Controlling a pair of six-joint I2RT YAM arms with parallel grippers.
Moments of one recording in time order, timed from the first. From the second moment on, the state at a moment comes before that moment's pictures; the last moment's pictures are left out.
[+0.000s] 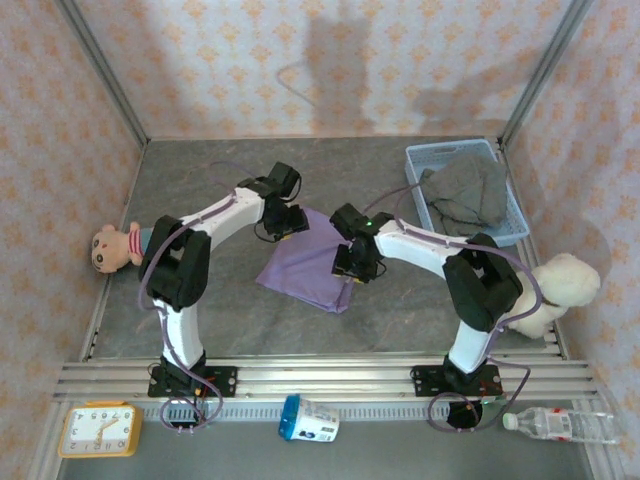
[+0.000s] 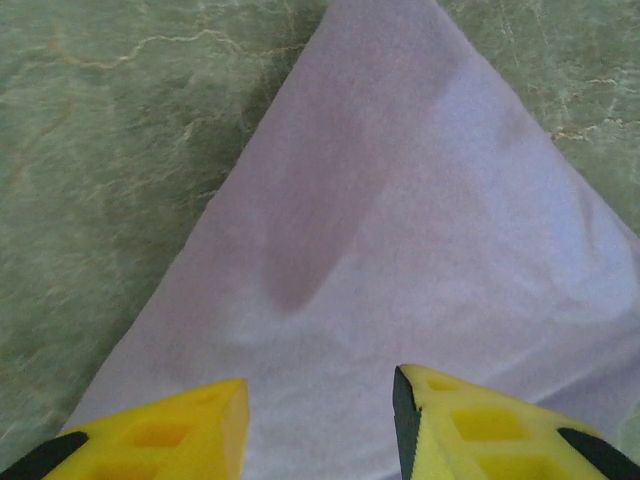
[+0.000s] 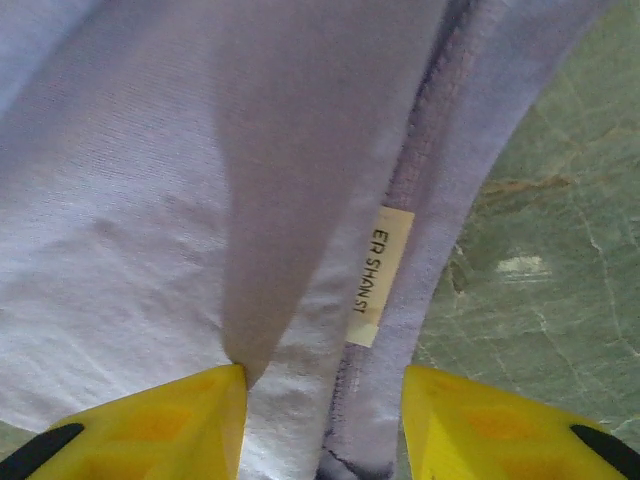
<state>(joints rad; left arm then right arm) -0.41 1.93 1.44 -0.73 0.16 -0.73 0.70 1.76 1.17 -0.77 -0.16 0.92</state>
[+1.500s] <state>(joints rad) -0.60 1.76 1.44 -0.84 0.02 -0.71 0.46 1.53 1.15 -0.84 -0.07 1.00</state>
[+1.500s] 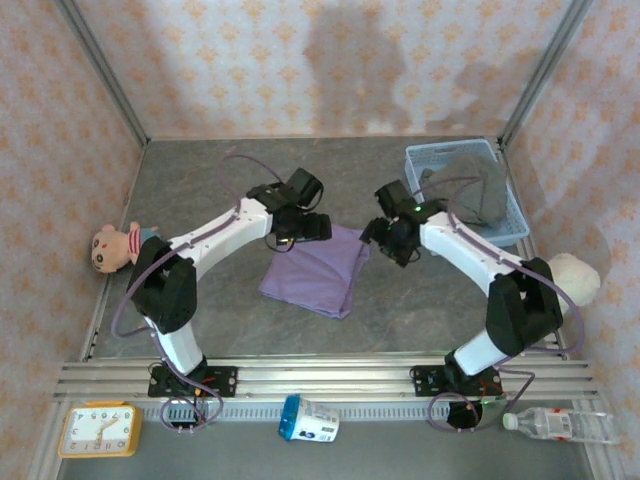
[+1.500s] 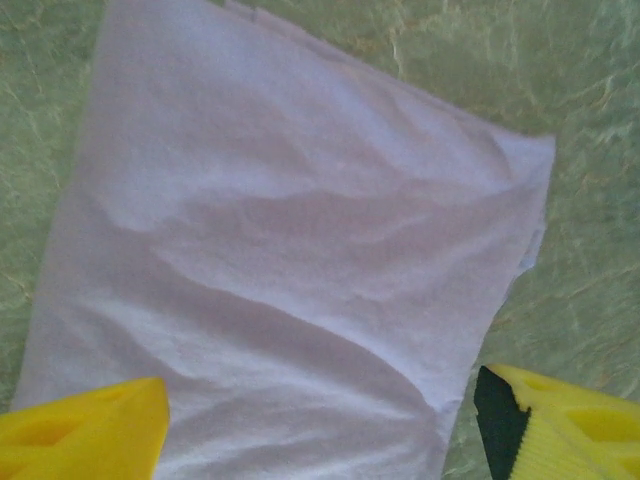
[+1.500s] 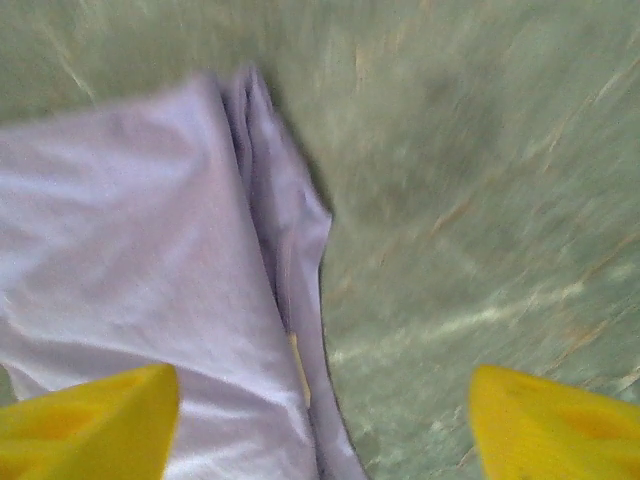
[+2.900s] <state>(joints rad) -0.10 2.35 2.02 -1.13 -0.18 -0.47 -0.07 1.96 1.62 -0.86 -0.06 0.91</state>
